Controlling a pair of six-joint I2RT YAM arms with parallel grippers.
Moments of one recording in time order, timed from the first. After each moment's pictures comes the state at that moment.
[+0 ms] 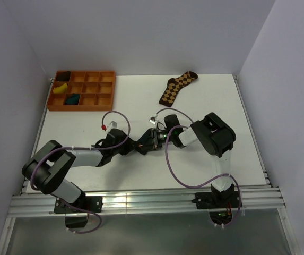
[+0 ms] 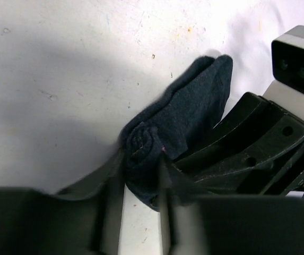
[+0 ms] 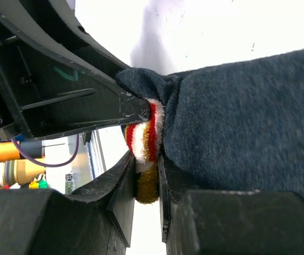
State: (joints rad) left arm -0.66 1.53 0.49 0.38 -0.05 -1.21; right arm 0.54 2.04 0.80 0.60 -0.95 0.67
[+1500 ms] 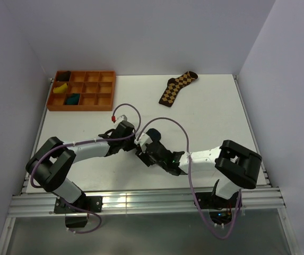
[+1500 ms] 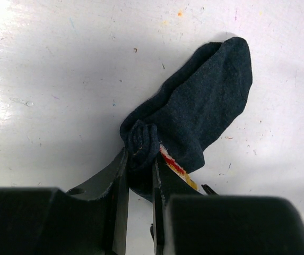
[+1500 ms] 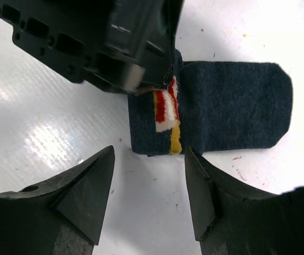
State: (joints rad) left arm -0.72 1.57 0.74 -0.02 -0.13 -1.02; right arm 1.07 1.55 0.61 0.34 0.28 0.02
